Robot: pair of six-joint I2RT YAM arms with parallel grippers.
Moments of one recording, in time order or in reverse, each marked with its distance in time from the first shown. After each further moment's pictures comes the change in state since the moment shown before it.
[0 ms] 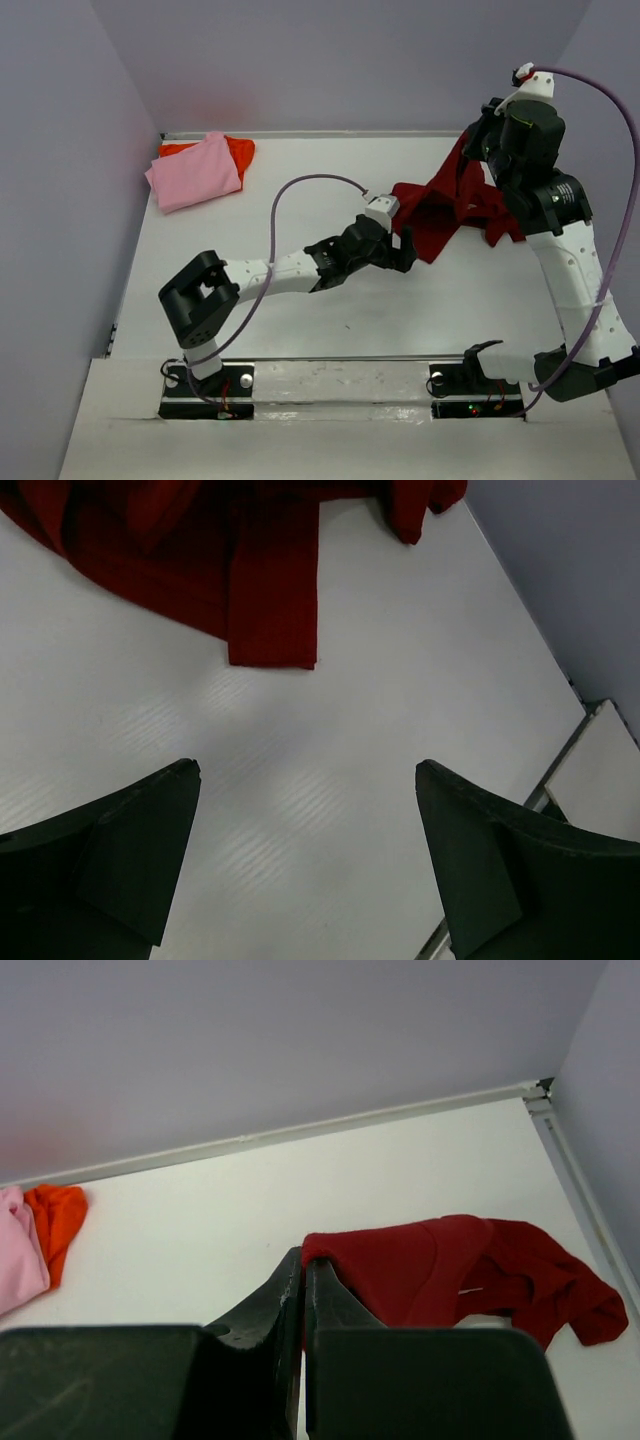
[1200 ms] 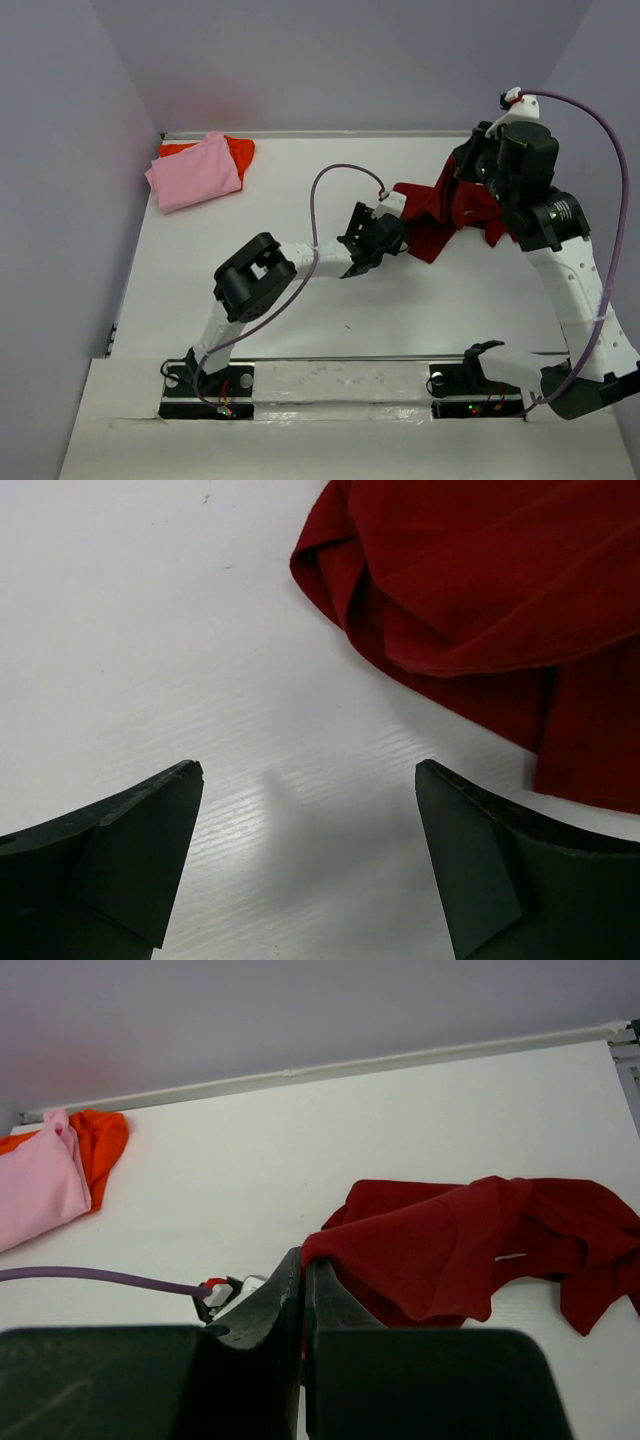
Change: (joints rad) left arm 0.029 0.418 0.308 -0.080 -0.518 0.323; right arm 0.000 -0.094 -0.178 -0.006 -0.172 0.050
